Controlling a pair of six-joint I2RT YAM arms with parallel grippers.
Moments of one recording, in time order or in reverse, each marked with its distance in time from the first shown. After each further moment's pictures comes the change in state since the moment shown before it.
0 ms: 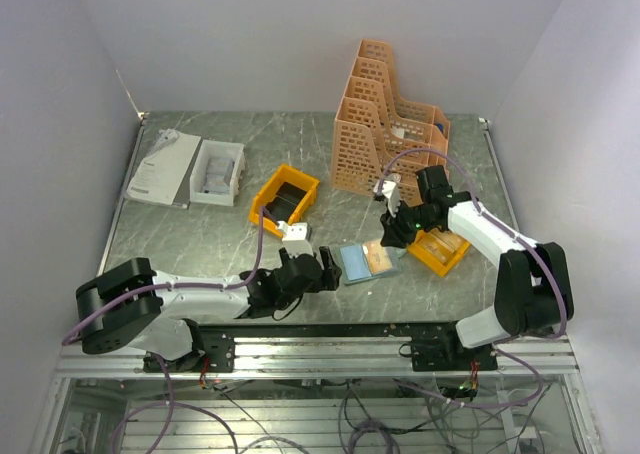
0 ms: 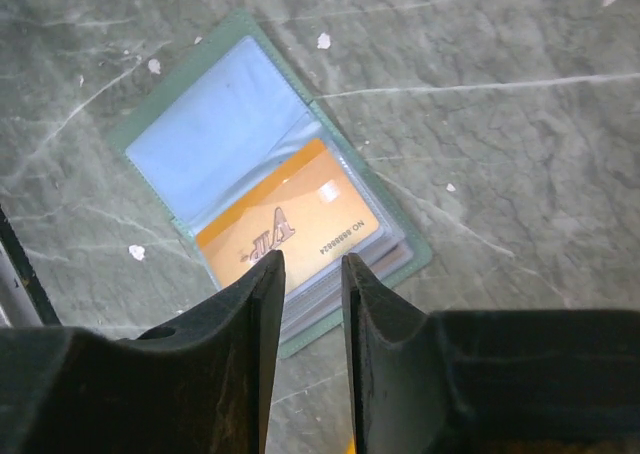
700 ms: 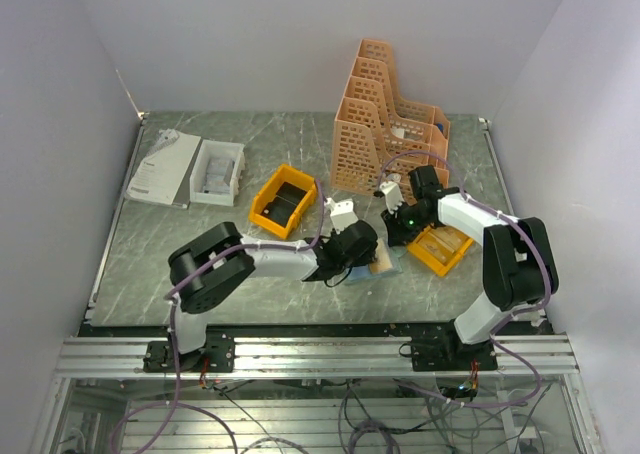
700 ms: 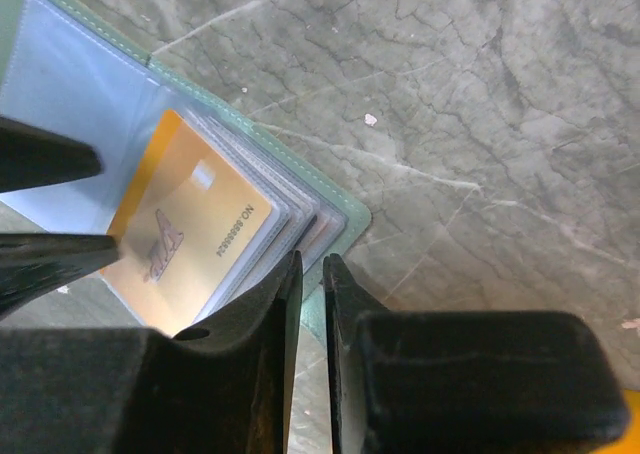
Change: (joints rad) left arm 0.082 0.562 0.523 -0.040 0.159 -0.156; right arm 0.000 0.187 0.042 0.026 0.216 0.199
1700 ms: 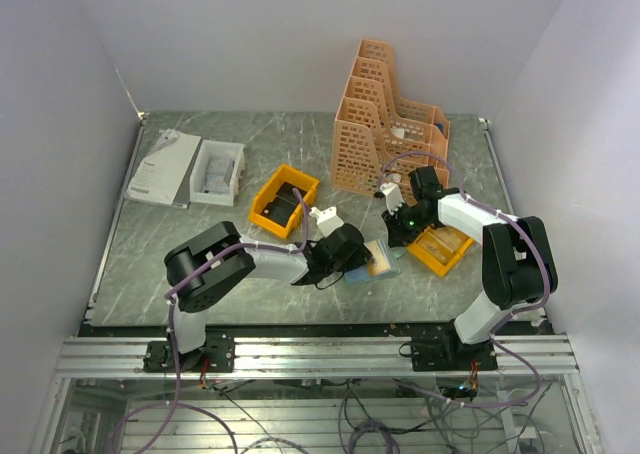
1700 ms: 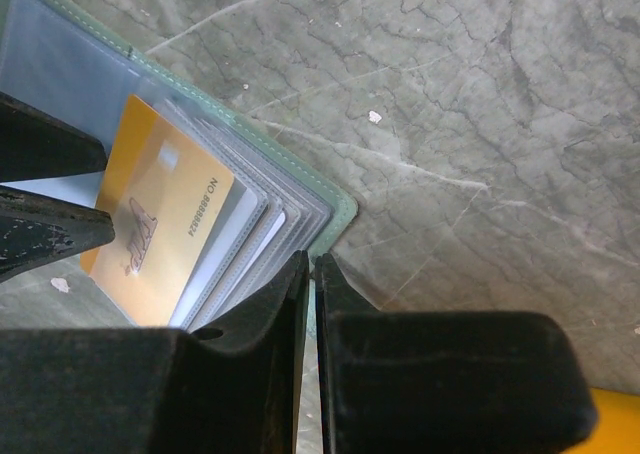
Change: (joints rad) left arm 0.023 -0.047 -0.121 0.093 0.067 -0.148; right arm -0.010 -0.001 -0.008 0.002 -0.015 0.000
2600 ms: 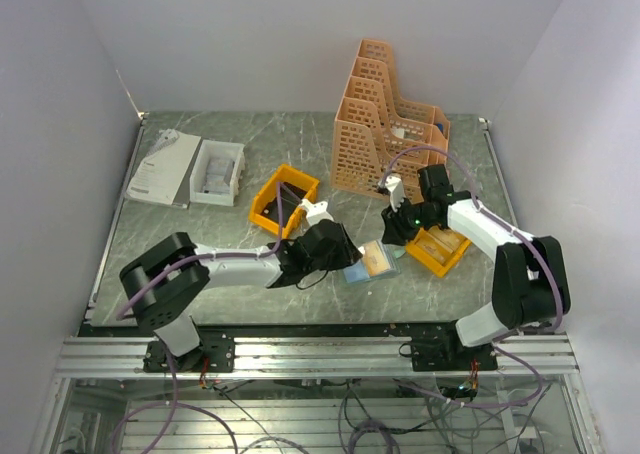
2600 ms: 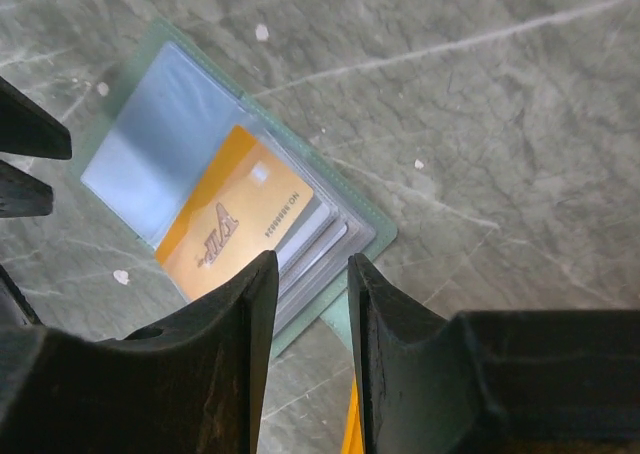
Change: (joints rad) left arm 0.041 -0.268 -0.136 -0.014 0.108 0.183; right arm -0.013 -0.150 -0.034 0.029 -0.166 -0.071
